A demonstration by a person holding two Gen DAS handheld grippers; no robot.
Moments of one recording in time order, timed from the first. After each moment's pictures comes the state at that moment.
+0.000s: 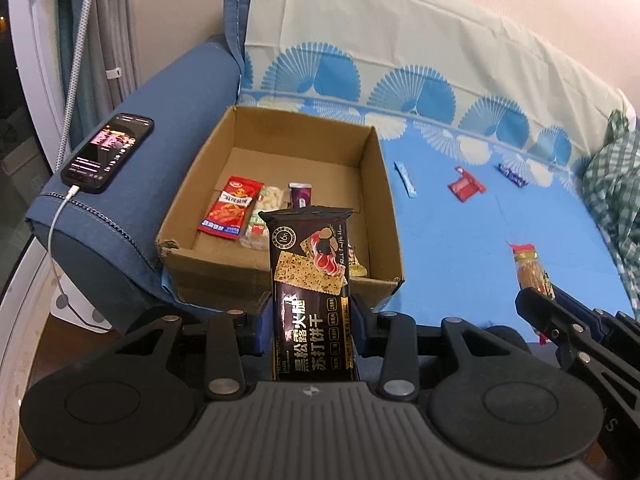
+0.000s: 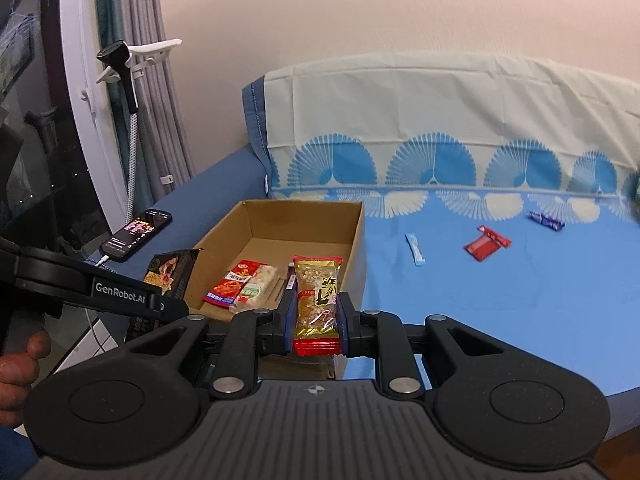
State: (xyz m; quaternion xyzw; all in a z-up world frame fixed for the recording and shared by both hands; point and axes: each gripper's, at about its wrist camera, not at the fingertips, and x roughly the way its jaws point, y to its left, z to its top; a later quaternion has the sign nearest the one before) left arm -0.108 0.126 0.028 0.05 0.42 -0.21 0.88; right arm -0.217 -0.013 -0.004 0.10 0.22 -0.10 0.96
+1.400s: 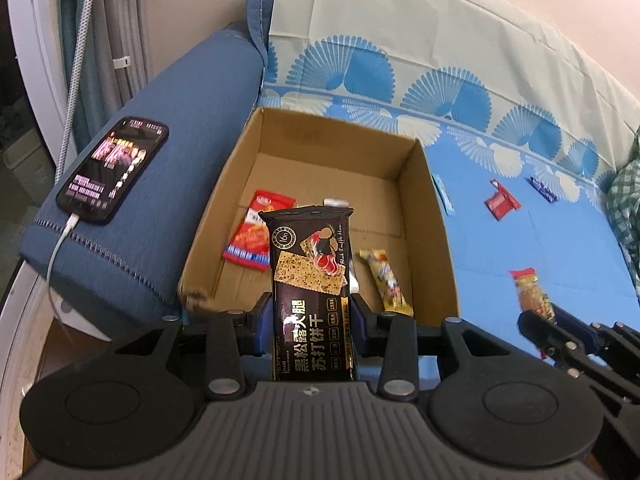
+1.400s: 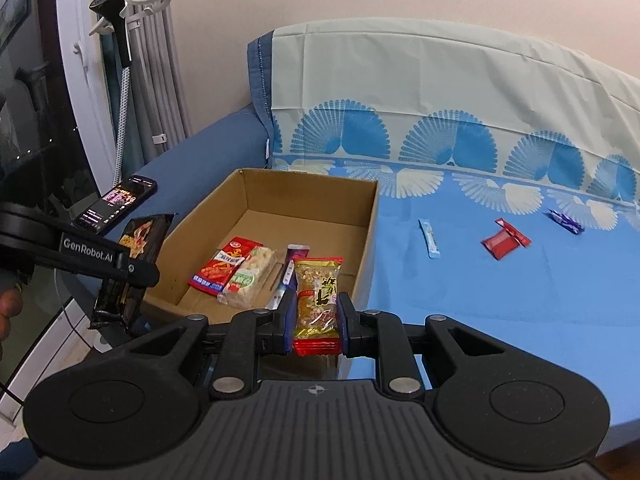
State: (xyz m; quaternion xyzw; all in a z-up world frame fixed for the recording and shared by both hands) left arm -0.009 0.129 0.018 0.05 0.44 -0.19 0.88; right arm -0.124 -0.015 -0.018 0.07 0.29 -0.09 0.95
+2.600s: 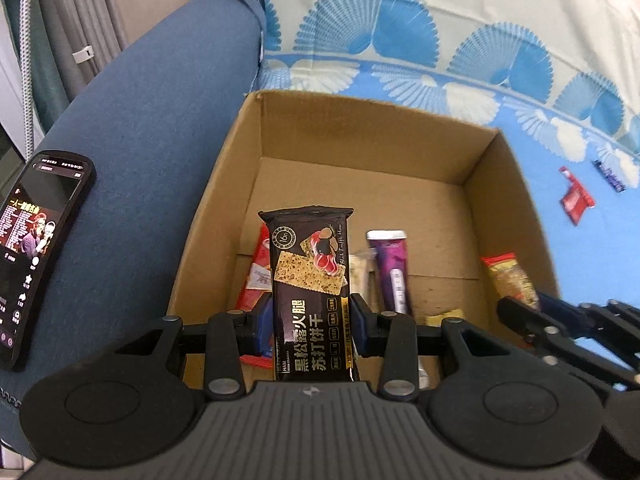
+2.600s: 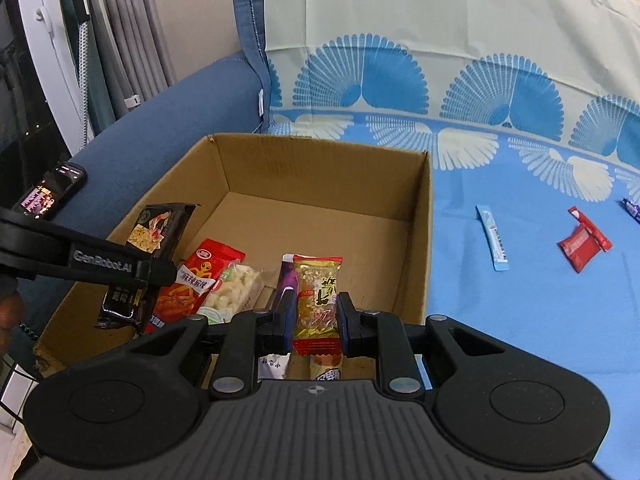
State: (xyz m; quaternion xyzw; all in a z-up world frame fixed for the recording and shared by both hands) left arm 0.150 0.062 -0.065 0.11 0.48 -0.16 0.85; right arm 0.070 -0.061 -0.096 0.10 0.36 -0.07 0.92
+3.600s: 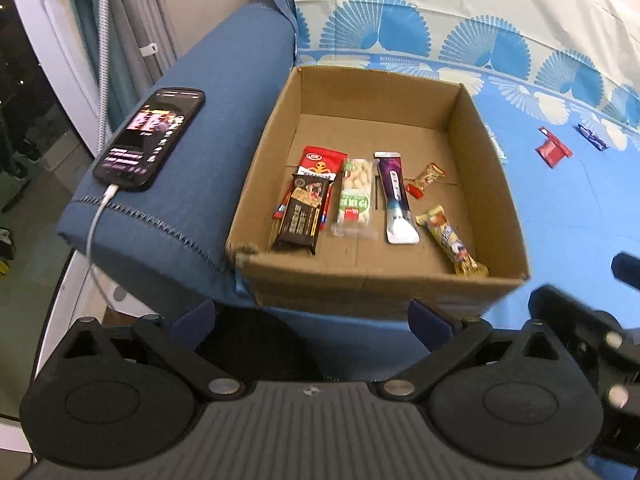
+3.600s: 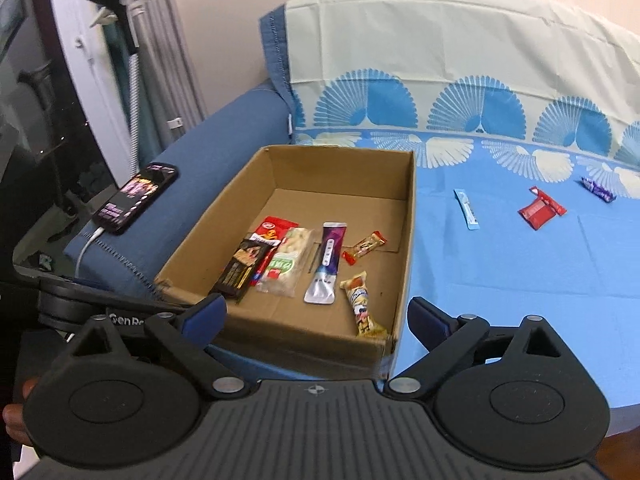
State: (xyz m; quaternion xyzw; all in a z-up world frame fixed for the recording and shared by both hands) left arm -0.036 0.135 -0.011 0.13 0.46 -0.13 0.87; right arm -0.106 0.006 -0.017 0.11 0.32 -0.07 0.94
